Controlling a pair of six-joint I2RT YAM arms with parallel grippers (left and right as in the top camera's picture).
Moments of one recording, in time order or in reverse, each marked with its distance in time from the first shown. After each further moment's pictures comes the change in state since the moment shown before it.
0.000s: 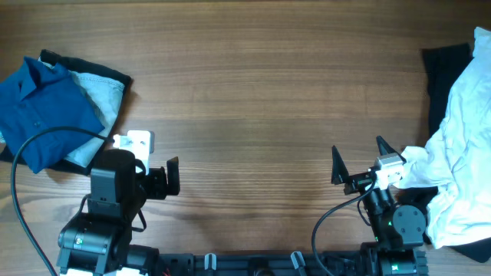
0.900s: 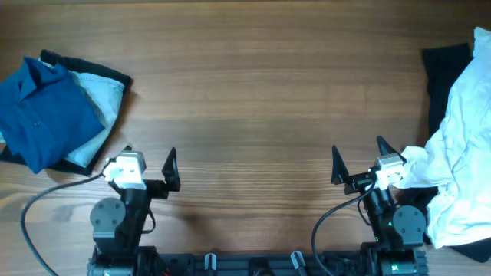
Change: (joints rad) left arm 0.164 -0.499 -0.539 0.626 0.159 -0.005; right arm 0.000 -0.002 0.000 0.004 0.000 -0.003
